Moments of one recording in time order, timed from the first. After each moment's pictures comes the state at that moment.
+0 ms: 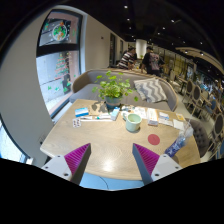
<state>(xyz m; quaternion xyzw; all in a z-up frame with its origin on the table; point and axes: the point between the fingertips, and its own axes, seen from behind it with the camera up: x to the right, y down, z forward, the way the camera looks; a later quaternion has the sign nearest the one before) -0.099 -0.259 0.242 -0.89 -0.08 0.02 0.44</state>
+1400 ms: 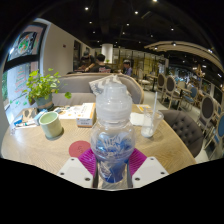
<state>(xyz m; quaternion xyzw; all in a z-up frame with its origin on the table) 0.256 -0.081 0.077 -0.87 0.05 -0.06 0.49</state>
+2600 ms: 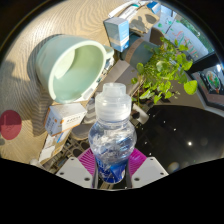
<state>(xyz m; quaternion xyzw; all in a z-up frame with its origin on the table) 0.115 0.151 0.188 -0.41 -0.61 -0.65 0.20</state>
